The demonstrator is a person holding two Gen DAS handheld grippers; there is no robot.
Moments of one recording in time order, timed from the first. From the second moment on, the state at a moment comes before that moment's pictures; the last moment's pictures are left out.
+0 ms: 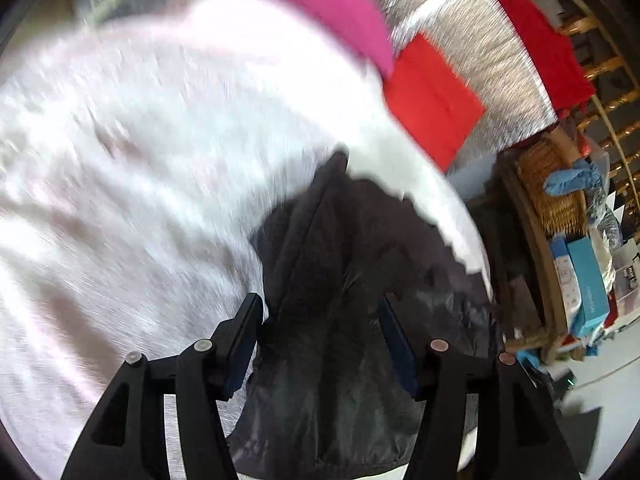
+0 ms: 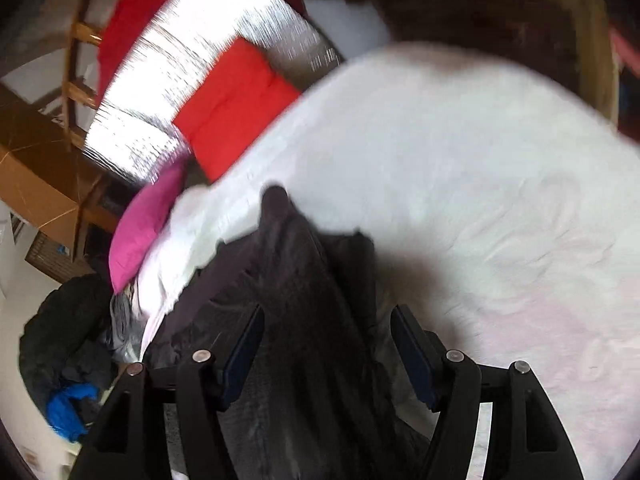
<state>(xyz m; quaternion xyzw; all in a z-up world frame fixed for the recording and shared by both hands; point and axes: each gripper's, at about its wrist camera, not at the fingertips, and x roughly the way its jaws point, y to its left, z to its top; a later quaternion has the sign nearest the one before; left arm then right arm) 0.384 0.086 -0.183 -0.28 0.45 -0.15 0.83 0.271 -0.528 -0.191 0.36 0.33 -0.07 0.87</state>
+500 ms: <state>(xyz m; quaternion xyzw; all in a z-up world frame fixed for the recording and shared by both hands) 0.368 -0.002 -0.197 -0.06 0.47 -0.11 0.88 0.281 -0.485 -0.214 0.33 0.43 -0.06 0.84</state>
